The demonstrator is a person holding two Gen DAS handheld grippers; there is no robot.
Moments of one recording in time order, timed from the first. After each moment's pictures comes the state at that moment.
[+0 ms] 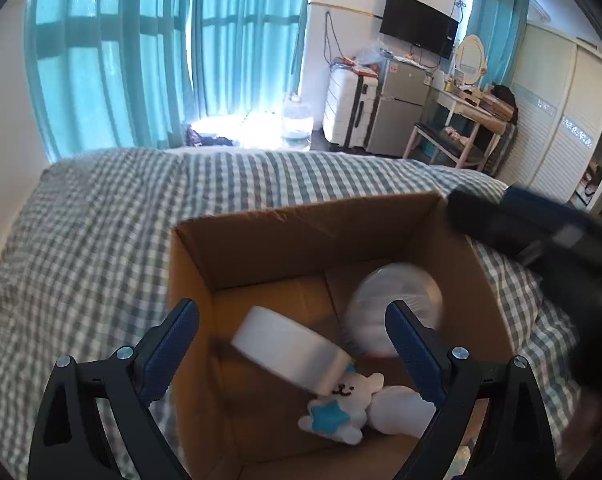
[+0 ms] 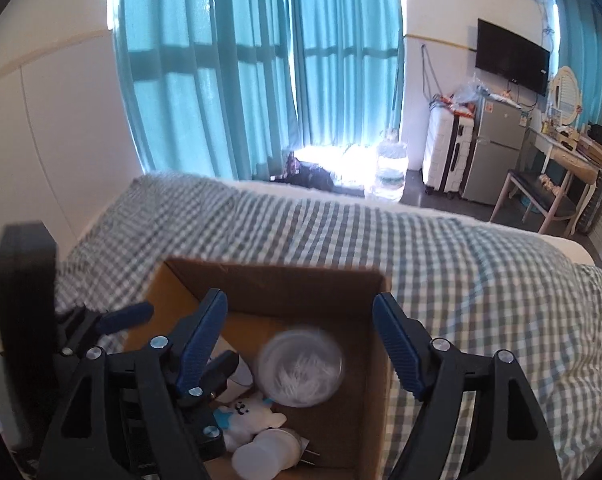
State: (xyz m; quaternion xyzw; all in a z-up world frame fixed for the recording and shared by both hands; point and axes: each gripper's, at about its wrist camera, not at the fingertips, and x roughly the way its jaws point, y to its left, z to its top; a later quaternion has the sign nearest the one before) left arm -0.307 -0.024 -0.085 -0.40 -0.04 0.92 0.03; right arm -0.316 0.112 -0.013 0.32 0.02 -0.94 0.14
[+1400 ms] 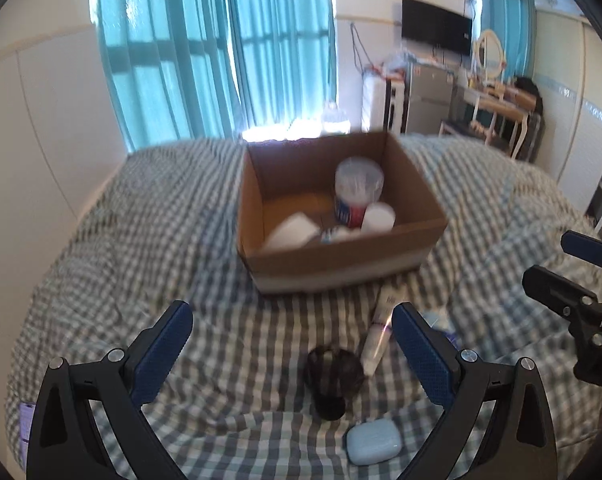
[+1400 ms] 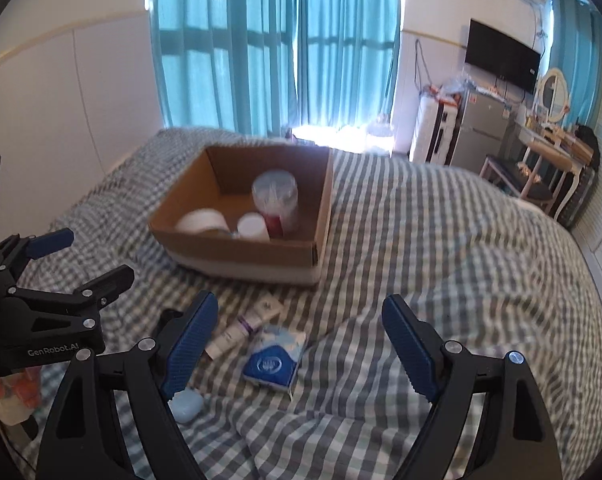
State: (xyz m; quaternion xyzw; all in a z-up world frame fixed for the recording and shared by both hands) left arm -0.108 0.022 -0.075 -0.39 0.01 0.92 -0.06; right arm -0.119 0.186 -0.048 0.38 0.07 -0.91 0.13
